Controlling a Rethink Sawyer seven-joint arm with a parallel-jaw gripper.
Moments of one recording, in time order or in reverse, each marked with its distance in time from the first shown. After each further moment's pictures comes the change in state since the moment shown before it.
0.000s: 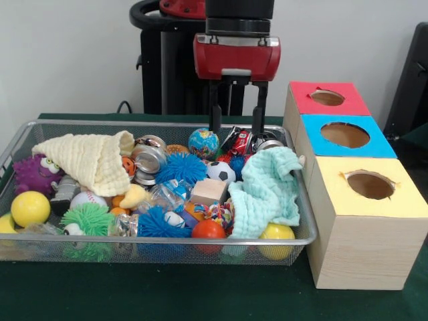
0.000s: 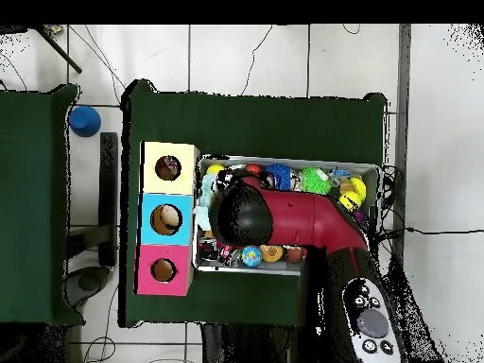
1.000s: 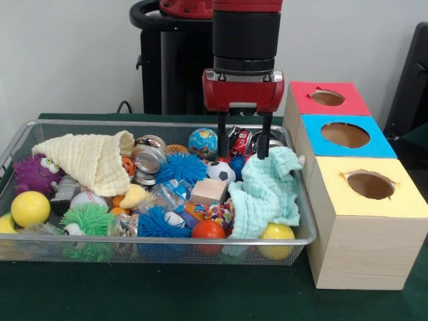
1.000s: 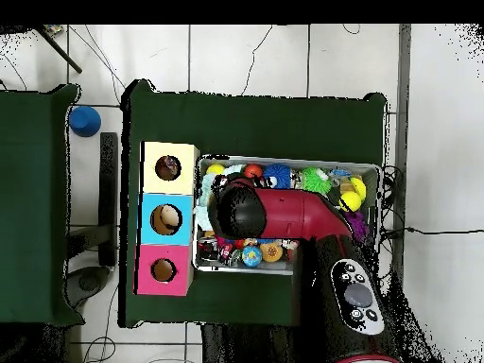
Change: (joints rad) arm 0.009 0.101 0.001 -0.024 -0.006 -0.003 0.000
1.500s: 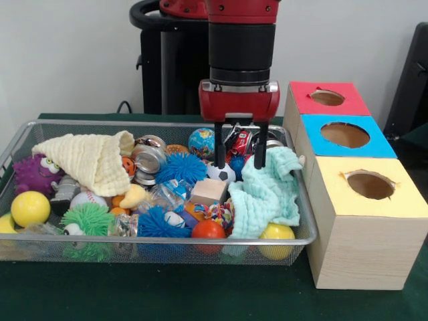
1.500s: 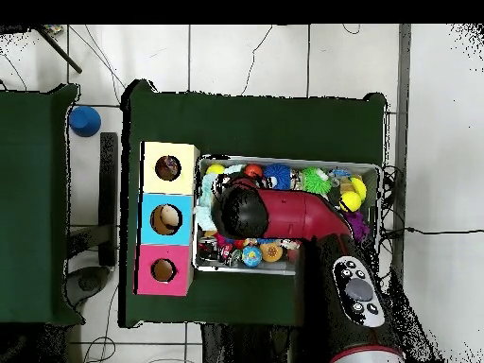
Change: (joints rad) arm -0.012 0.032 0.000 0.000 0.000 -0.068 0.000
